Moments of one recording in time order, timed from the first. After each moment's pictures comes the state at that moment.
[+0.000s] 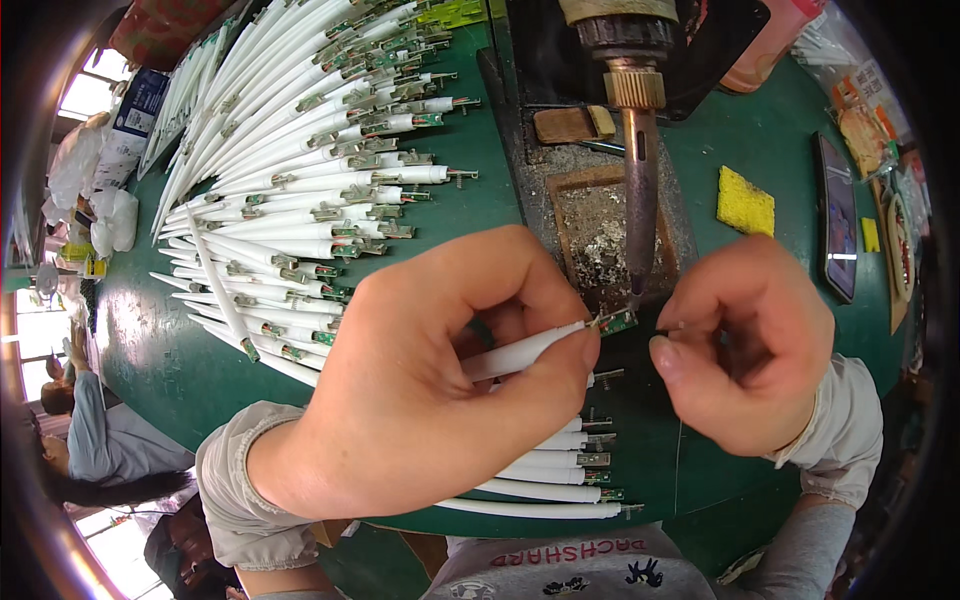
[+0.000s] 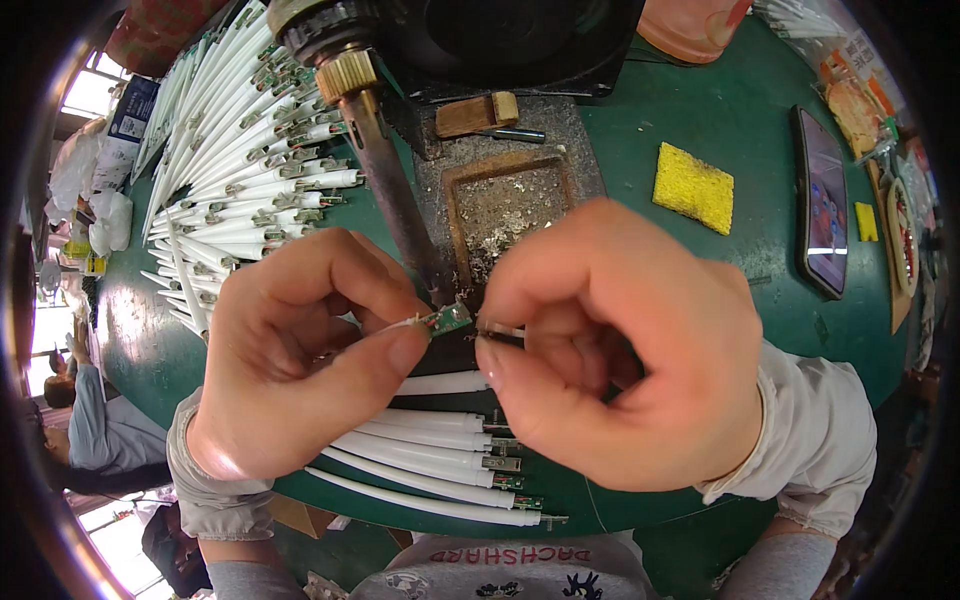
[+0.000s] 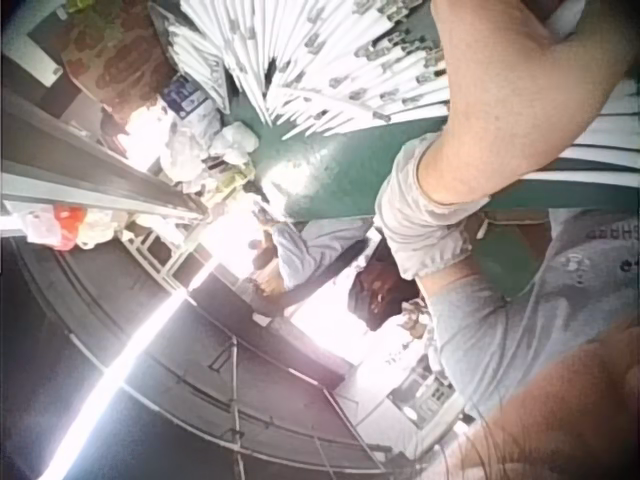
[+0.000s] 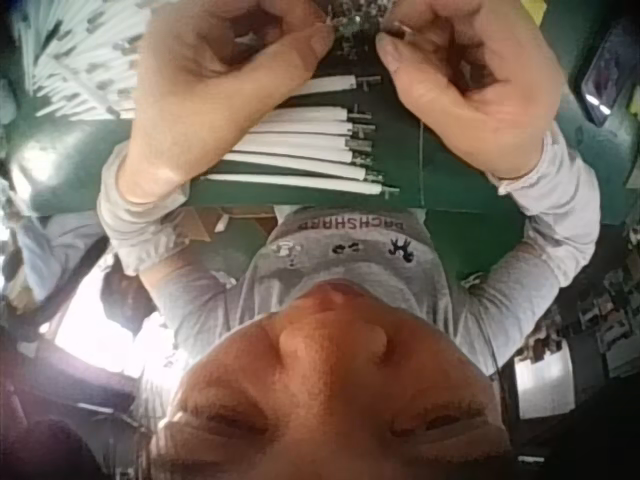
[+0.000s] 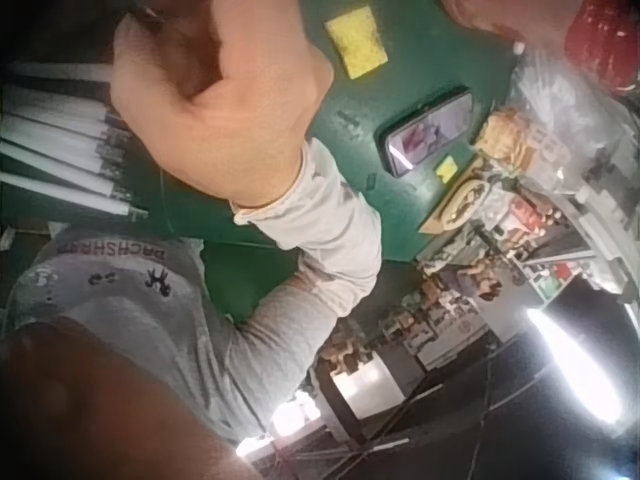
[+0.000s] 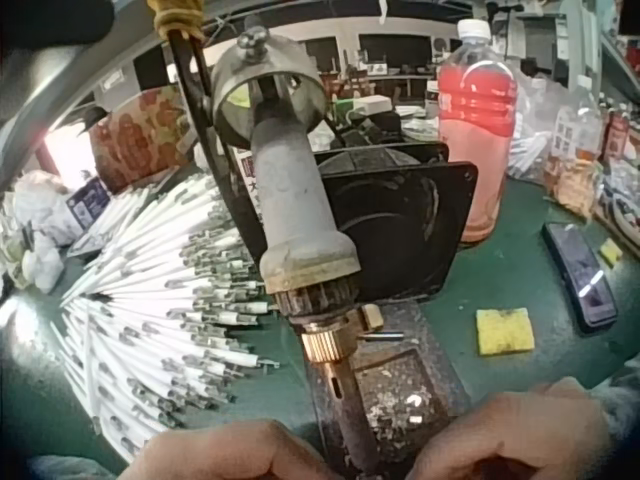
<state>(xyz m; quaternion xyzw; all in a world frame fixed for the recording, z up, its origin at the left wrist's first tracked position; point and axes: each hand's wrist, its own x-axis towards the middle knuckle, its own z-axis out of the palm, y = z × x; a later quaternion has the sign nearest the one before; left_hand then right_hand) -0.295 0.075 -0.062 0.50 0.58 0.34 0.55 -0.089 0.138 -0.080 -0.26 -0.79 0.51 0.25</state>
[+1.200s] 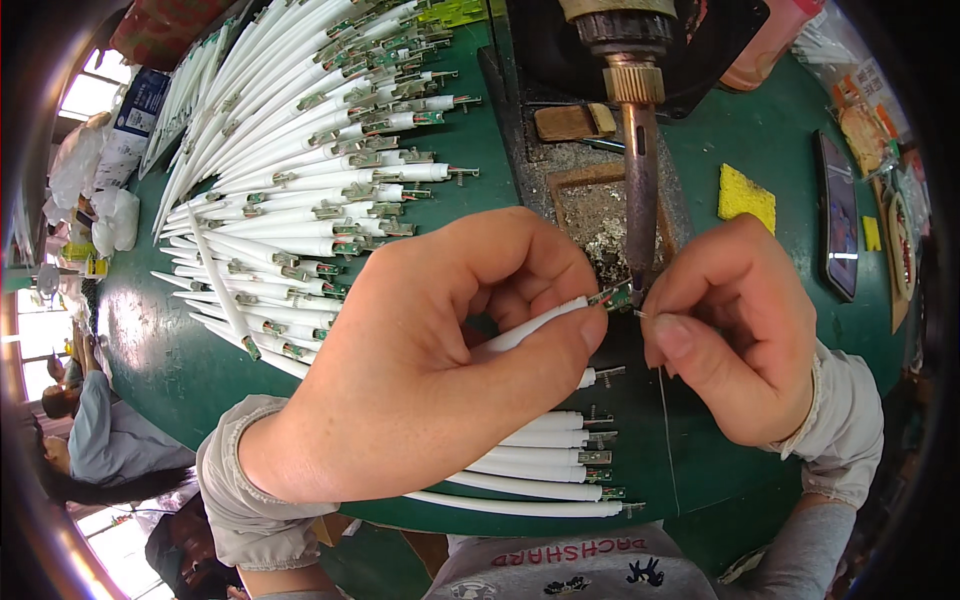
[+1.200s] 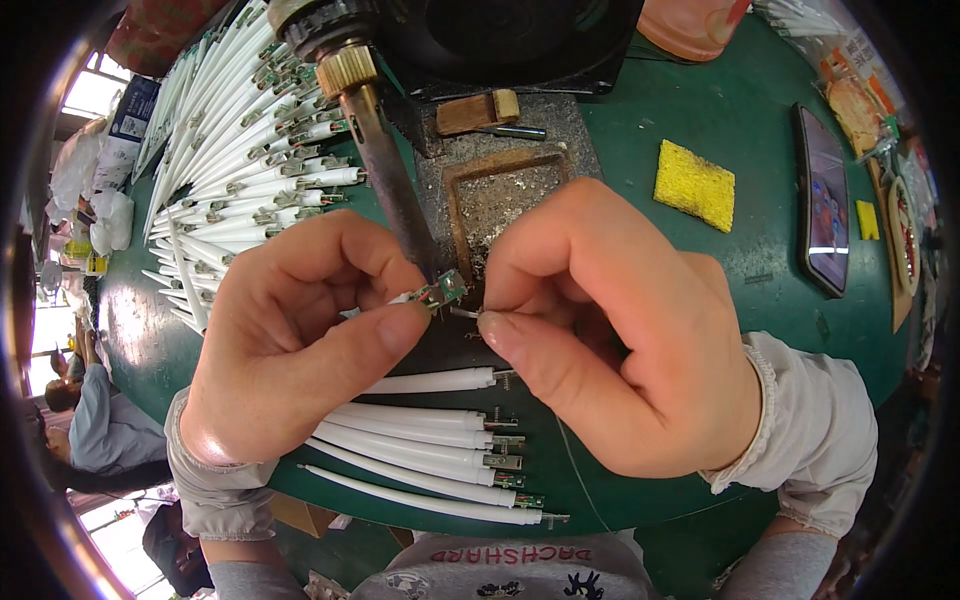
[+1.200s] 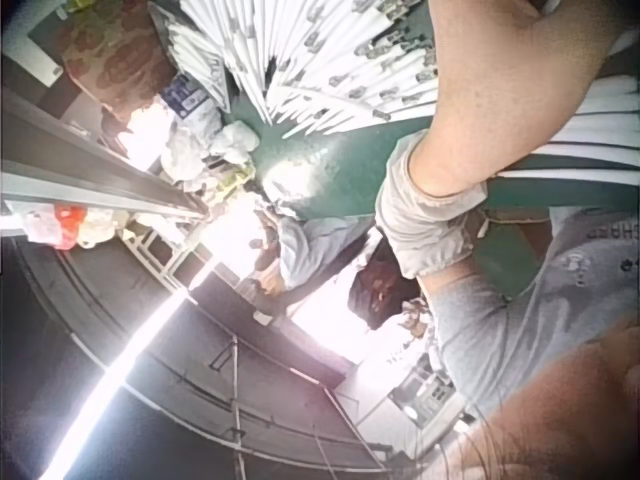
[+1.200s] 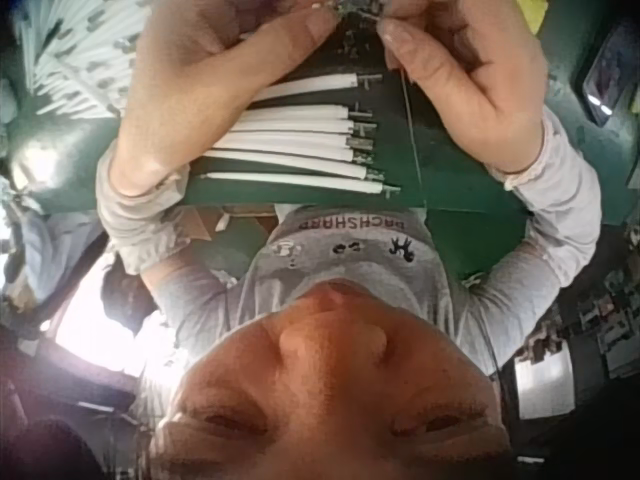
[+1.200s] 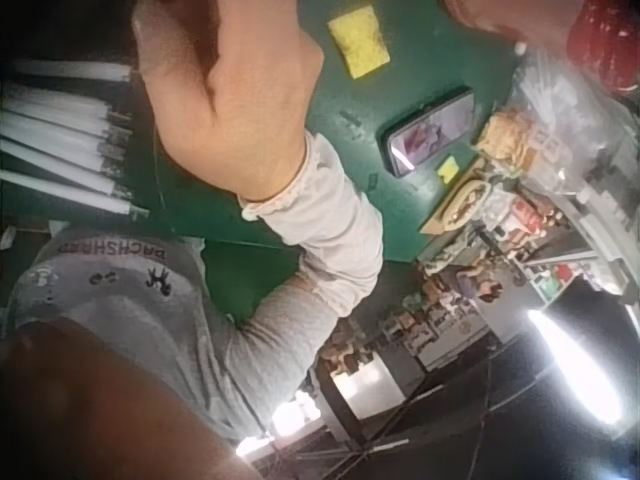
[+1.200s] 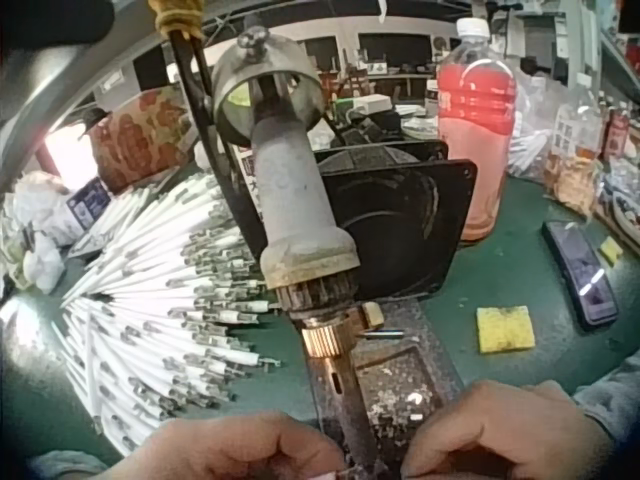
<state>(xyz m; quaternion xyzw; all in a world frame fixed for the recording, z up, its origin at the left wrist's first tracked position) -0.297 0.081 -0.065 0.47 0.55 0.36 0.59 -0.090 0.143 -0.083 -0.25 -0.78 0.54 0.21</state>
